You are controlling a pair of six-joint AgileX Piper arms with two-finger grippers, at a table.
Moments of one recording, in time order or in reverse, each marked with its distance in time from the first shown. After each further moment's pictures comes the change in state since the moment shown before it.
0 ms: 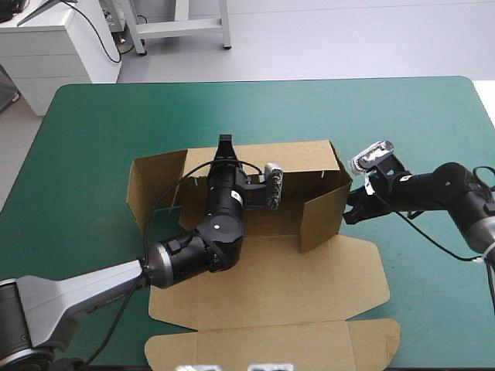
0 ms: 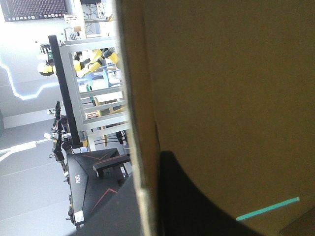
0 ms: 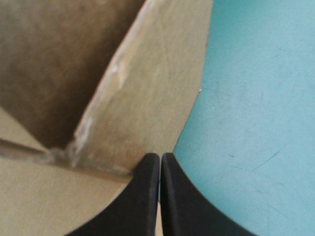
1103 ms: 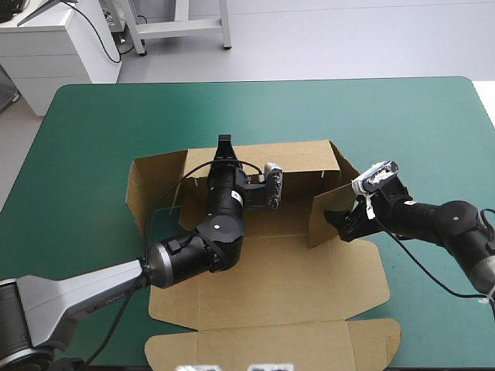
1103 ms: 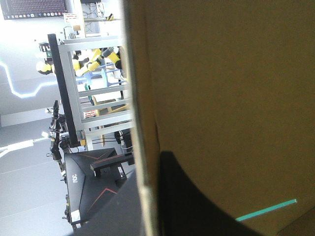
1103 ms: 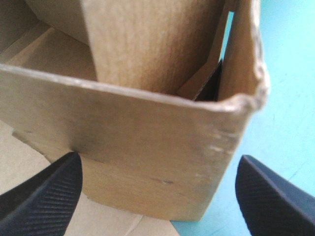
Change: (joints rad) left arm 0.000 0.000 0.000 -0.002 -0.001 -0.015; right arm 0.013 -0.128 0.254 0.357 -0.203 -0.304
